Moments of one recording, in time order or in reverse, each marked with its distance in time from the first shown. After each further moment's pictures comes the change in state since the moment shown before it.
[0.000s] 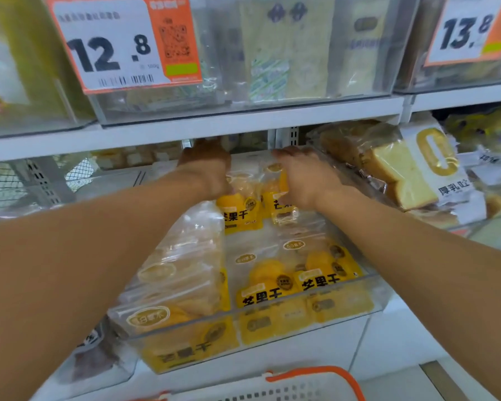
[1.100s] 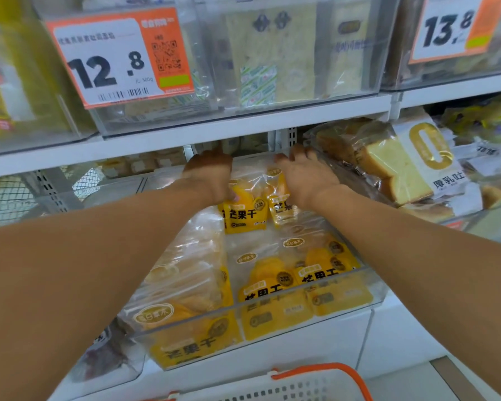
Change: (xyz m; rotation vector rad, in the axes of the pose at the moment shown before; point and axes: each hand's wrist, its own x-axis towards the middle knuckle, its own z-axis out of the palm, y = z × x) left_hand 0.006 0.005 0.009 0.033 0.026 0.031; right_hand 0.009 0.011 0.016 -0.133 0.014 0.026
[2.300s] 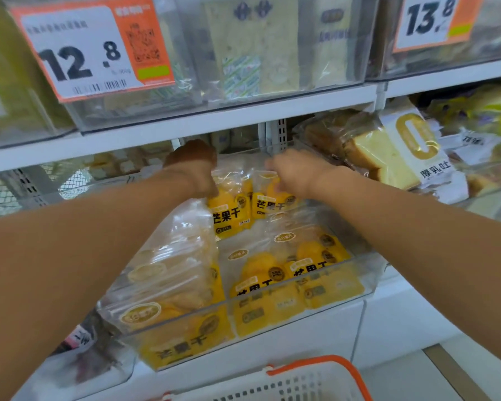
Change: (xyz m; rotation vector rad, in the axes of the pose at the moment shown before) left_hand 0.003 -0.010 -0.003 -0.062 -0.003 -0.041; right_hand -0.009 0.002 -0.029 0.047 -0.132 -0.160
